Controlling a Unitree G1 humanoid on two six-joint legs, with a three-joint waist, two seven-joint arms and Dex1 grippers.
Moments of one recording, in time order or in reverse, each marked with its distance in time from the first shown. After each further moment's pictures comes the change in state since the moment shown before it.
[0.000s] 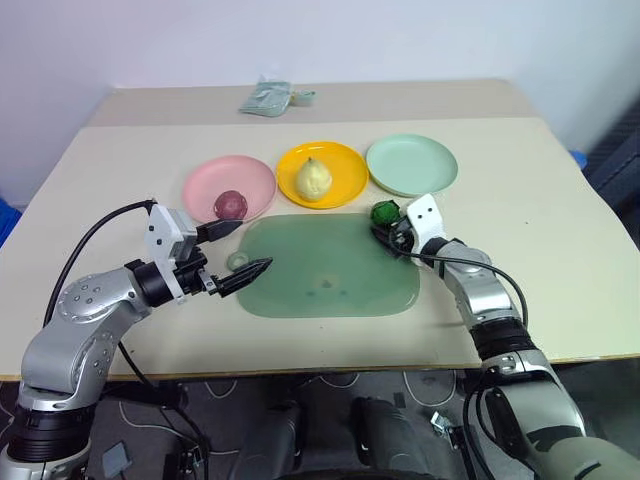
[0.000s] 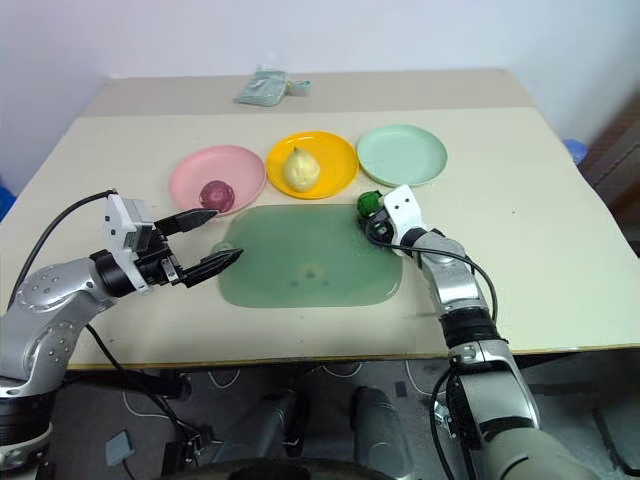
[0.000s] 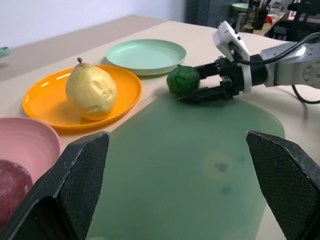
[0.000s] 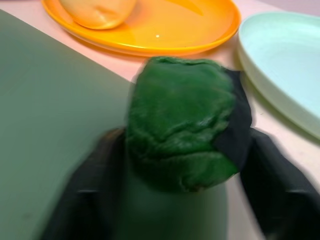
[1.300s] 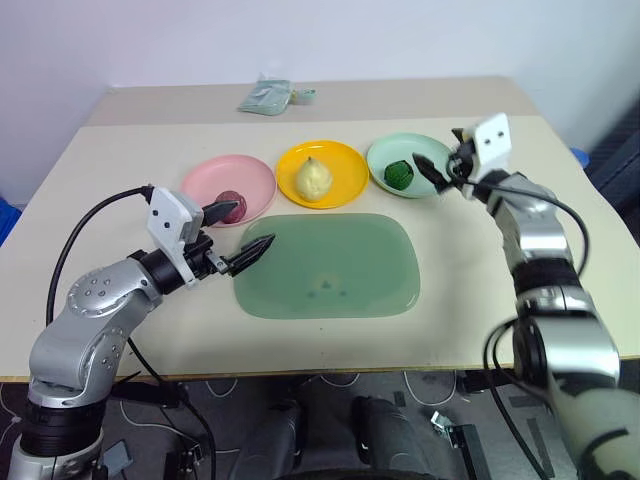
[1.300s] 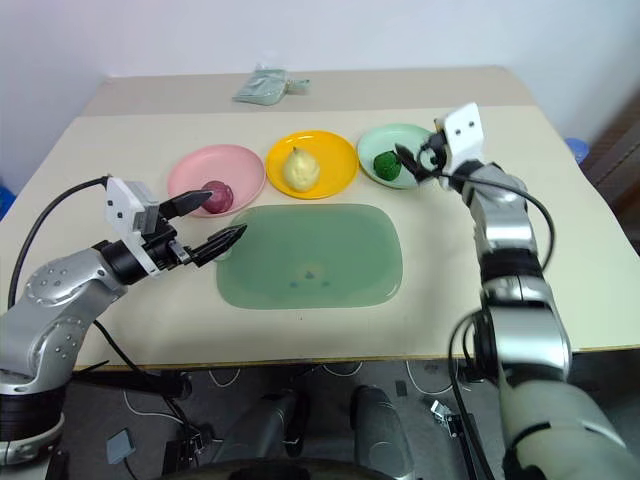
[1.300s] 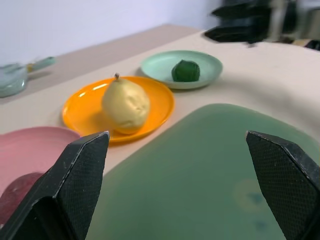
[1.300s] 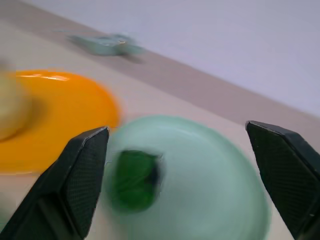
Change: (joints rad) left arm -0.030 -0.039 -0.023 -0.051 0.034 0.062 0.203; right arm -0.005 -0.210 -0.164 -0.172 0.161 0.029 0.175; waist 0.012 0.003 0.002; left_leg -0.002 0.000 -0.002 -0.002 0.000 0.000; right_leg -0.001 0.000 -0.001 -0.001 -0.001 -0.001
